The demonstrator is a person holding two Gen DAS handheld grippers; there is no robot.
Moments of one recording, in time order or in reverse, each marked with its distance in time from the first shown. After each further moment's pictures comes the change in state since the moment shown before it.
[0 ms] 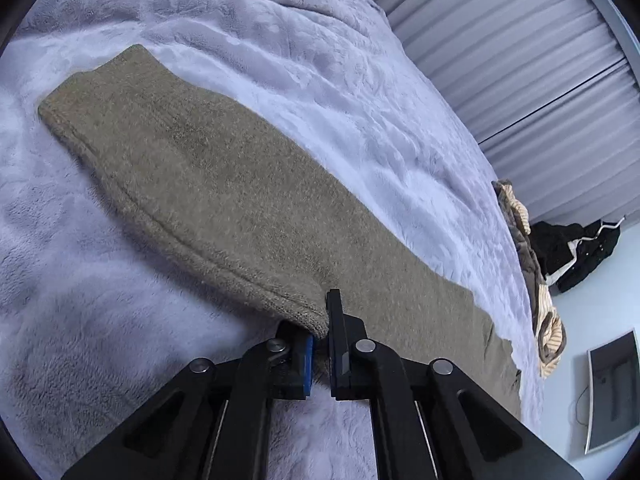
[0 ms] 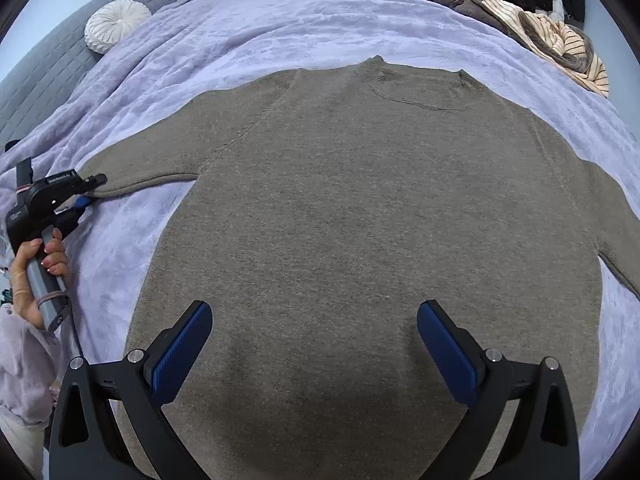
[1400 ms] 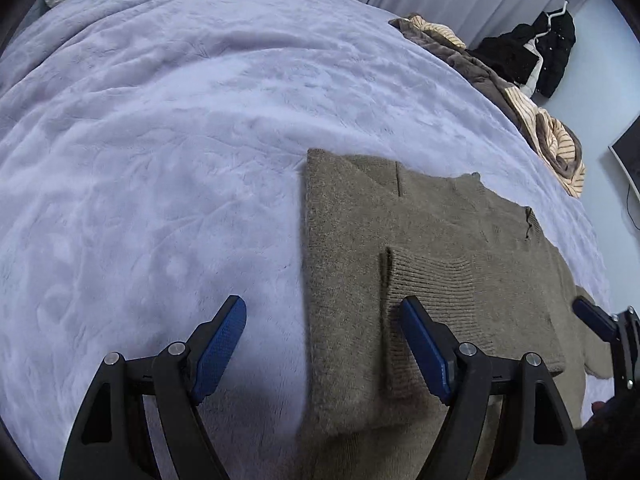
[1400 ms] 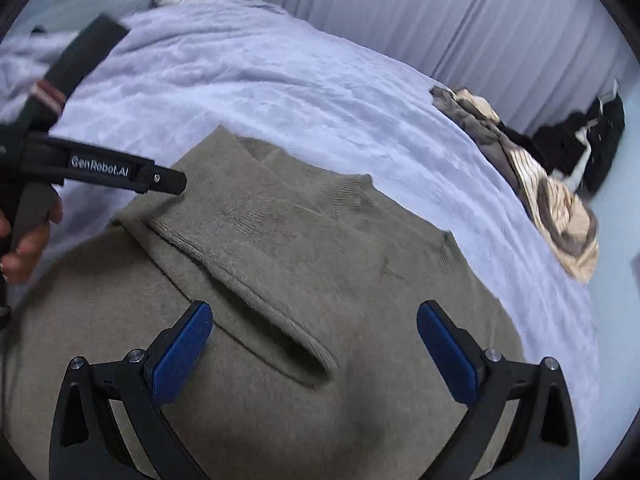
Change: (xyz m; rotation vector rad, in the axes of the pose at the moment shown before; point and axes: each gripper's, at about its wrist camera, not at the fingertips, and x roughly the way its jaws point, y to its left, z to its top) left arm 0.107 -0.208 -0.096 0.602 0.293 0.053; right arm 0.063 0.005 0.092 -0.558 -0.199 -0.350
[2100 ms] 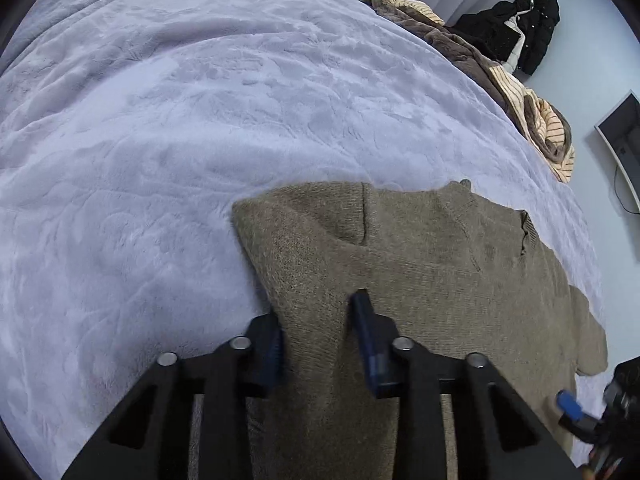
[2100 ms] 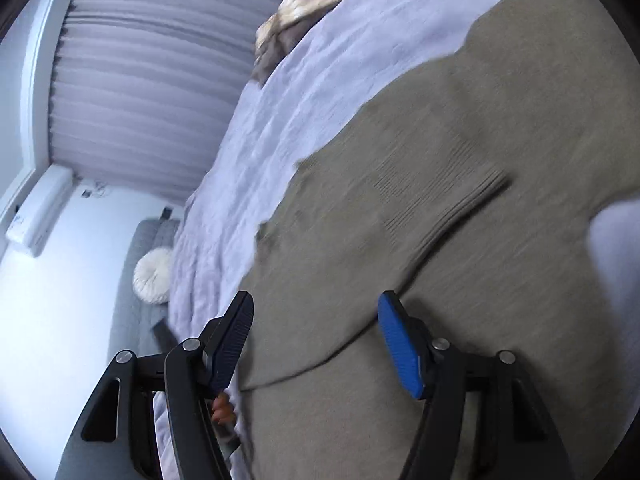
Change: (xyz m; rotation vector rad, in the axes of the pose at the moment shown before) left arm 0.044 -0.028 0.046 0.058 0.081 -0.090; right arm 0.010 -0.145 -0.161 1.342 -0.113 0.843
